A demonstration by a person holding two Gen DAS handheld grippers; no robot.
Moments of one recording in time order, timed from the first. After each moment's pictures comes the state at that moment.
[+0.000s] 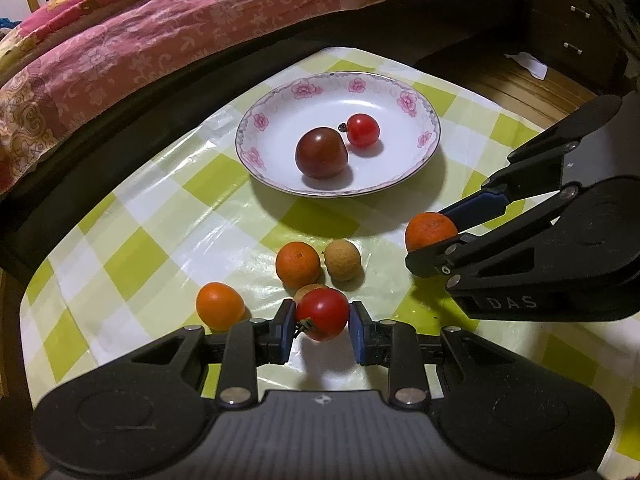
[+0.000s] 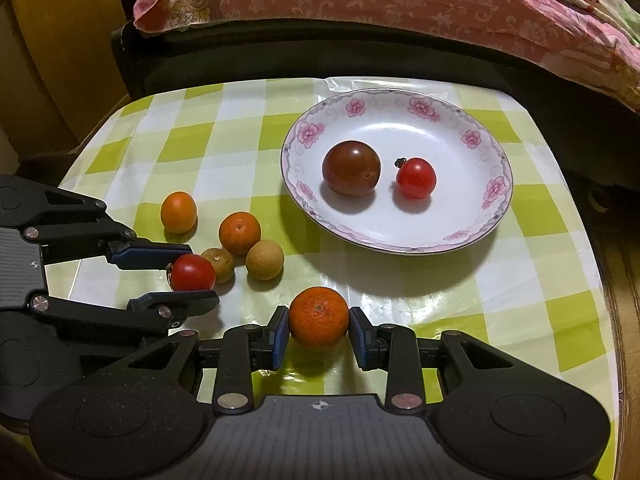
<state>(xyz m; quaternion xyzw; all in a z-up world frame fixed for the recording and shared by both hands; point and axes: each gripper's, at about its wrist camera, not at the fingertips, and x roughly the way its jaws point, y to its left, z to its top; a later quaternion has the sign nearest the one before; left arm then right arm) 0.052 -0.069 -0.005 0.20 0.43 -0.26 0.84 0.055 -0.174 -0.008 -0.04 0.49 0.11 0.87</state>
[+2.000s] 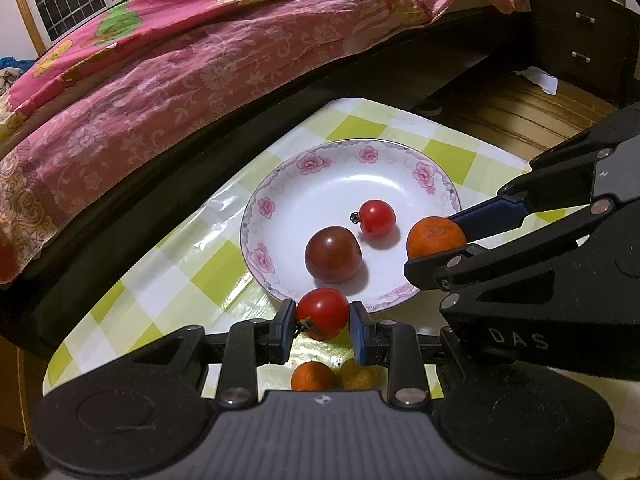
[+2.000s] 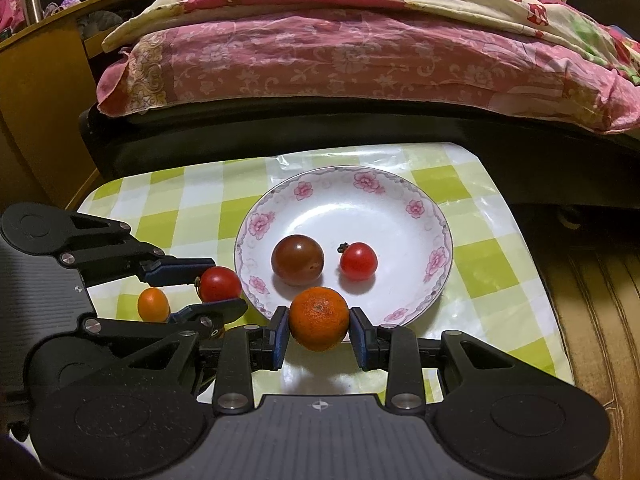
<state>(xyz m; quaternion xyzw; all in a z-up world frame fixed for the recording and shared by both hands) 0.093 -0.112 0.018 0.22 0.38 -0.25 0.86 0.074 -0.200 0.025 -0.01 0.43 0.07 0.90</state>
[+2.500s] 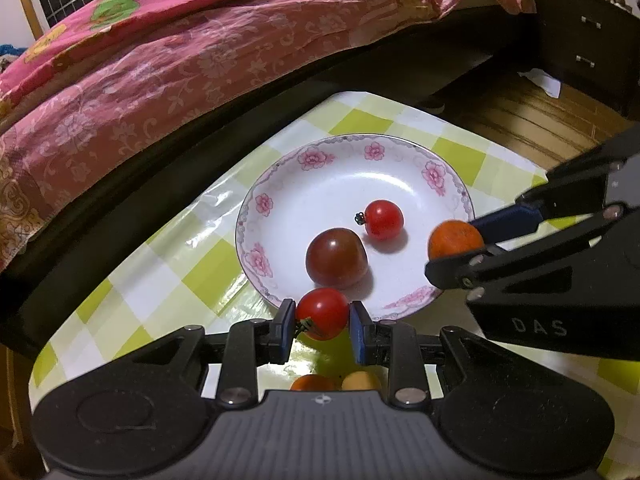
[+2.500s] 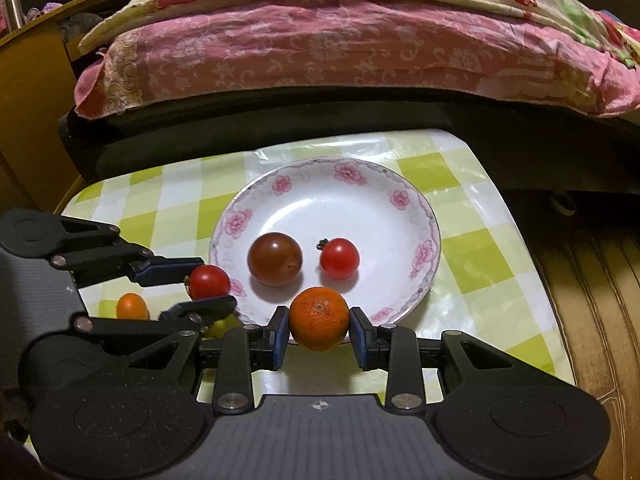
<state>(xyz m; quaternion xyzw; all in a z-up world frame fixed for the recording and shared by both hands) 0.112 -0.114 0.006 0.20 0.41 -0.25 0.85 0.086 -0.212 0.014 0.01 0.44 0.05 0.90</state>
